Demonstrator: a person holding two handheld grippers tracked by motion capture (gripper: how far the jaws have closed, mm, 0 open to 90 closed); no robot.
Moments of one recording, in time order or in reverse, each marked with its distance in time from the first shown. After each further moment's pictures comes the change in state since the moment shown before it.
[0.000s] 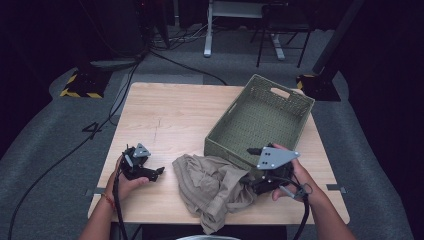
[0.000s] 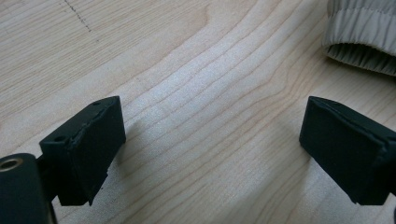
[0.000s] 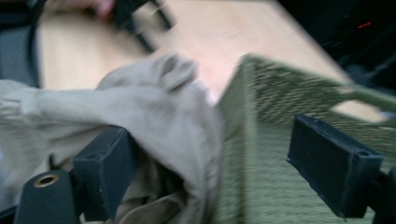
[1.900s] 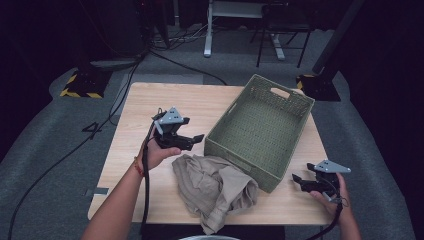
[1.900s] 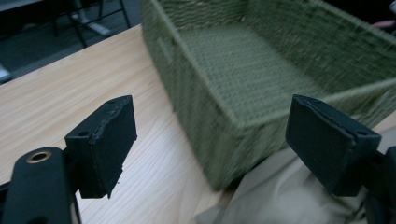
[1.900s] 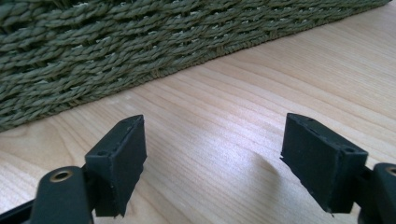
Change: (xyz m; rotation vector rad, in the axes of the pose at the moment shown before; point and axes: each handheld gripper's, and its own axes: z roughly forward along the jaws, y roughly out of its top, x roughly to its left) left arm -0.059 0.157 -0.022 -0.325 -0.247 0.106; right arm -0.055 -0.234 -0.029 0.077 -0.383 0.549
